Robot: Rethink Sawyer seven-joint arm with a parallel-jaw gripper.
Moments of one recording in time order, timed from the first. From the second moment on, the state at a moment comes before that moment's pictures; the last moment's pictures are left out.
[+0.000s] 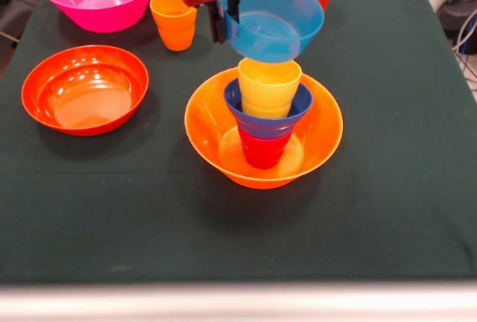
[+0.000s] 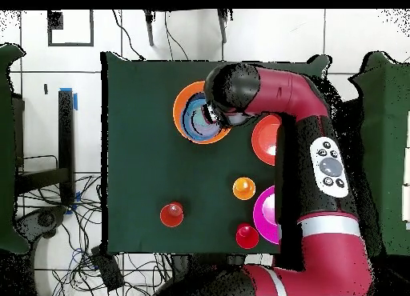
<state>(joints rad) -0.44 -0.55 0.30 1.23 -0.25 1.07 1.26</state>
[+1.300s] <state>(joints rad) -0.45 -0.48 0.39 1.19 -0.28 1.07 1.26</state>
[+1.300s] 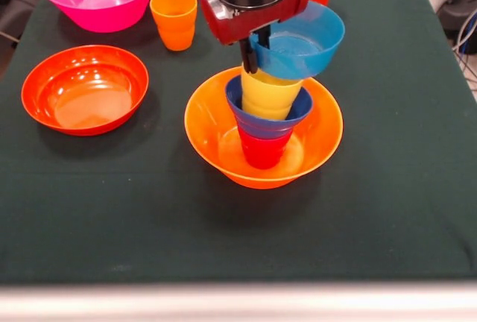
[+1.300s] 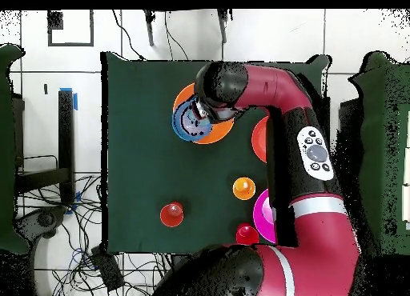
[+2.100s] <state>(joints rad) -0.45 -0.48 0.40 1.12 -0.30 1.07 1.26</state>
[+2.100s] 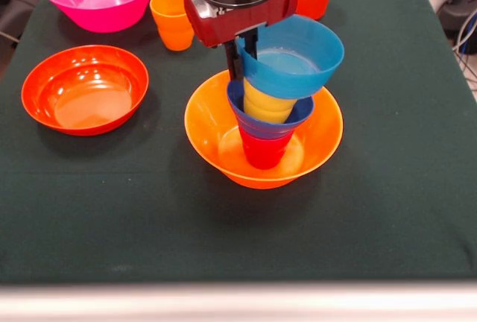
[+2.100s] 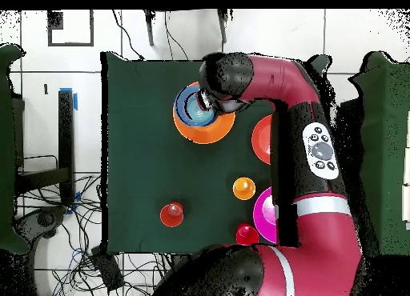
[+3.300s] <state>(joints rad) -0.45 -0.48 0.40 1.11 -0.32 1.13 1.26</state>
